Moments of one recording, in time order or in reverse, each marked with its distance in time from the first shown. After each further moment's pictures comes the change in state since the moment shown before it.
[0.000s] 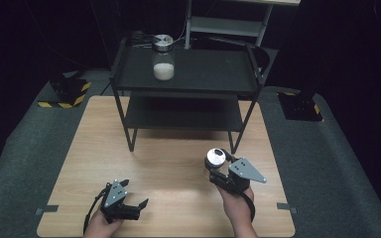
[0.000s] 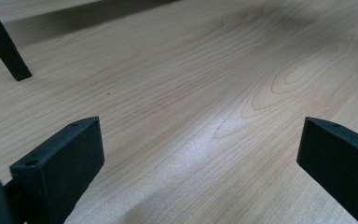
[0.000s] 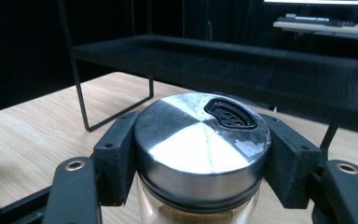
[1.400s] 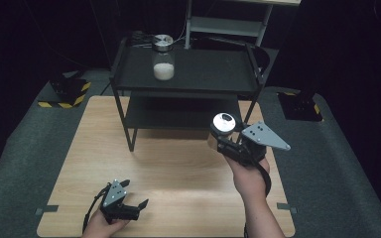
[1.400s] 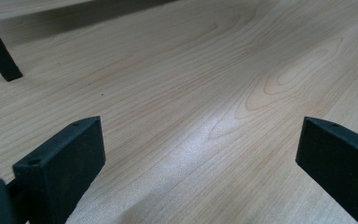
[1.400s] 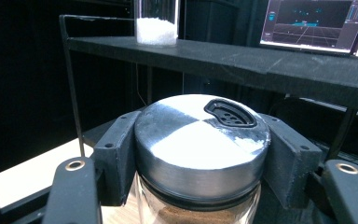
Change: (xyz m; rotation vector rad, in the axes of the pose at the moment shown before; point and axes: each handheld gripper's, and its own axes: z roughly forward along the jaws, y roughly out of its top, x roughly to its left) left arm 0.008 -0.002 0.000 -0.008 -0.038 -0.016; right arm -0.014 0.117 -0.010 -0.078 0.010 -0.034
